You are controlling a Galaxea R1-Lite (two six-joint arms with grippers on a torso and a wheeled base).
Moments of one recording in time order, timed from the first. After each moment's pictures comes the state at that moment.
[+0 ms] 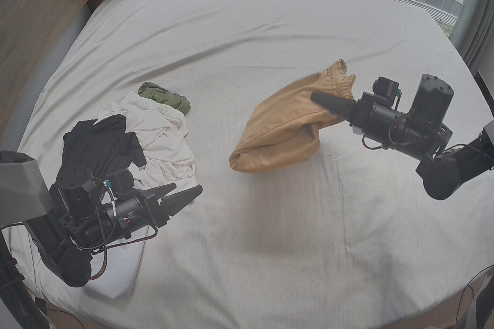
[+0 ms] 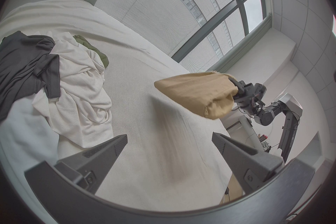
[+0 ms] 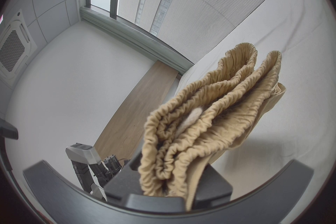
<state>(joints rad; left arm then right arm) -0.28 1.99 -0.32 -1.55 -0.49 -0.44 0.34 1.93 -1.00 -1.08 0.65 0.67</state>
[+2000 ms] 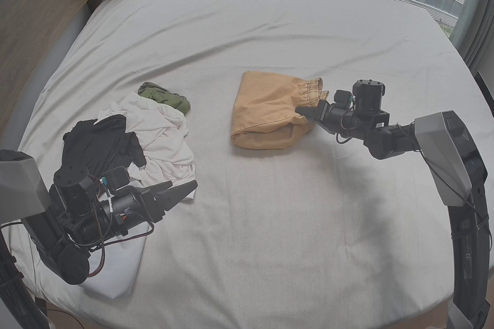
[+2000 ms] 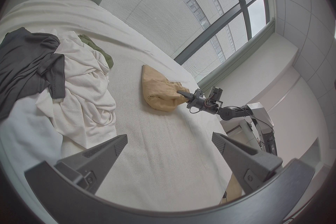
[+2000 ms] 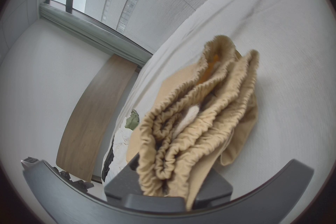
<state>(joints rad) -0.26 1.99 -0.33 -1.55 -0.50 -0.48 0.24 2.49 -1.78 -0.50 0.53 0.57</state>
